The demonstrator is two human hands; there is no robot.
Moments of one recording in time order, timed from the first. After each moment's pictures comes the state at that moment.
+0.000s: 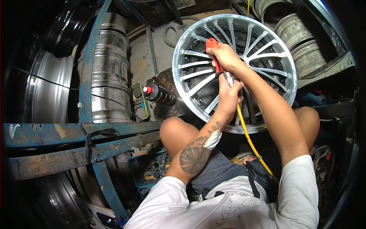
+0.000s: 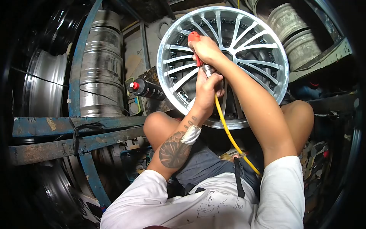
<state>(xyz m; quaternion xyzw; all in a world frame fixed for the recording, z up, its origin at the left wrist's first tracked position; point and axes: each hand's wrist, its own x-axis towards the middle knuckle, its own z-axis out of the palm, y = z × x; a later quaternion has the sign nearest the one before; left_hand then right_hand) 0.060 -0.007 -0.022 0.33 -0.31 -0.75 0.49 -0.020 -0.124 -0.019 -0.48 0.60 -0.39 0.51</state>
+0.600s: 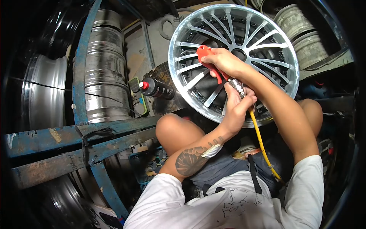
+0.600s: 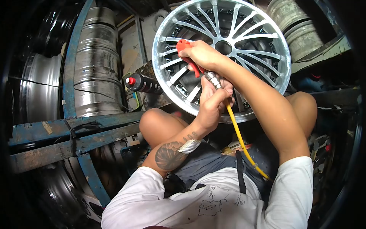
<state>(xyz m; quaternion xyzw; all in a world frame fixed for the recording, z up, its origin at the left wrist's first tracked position) 0.063 0.044 -0.012 0.28 -0.33 -0.78 0.46 -0.012 -0.082 -0.006 -0.47 0.51 -0.32 0.65</state>
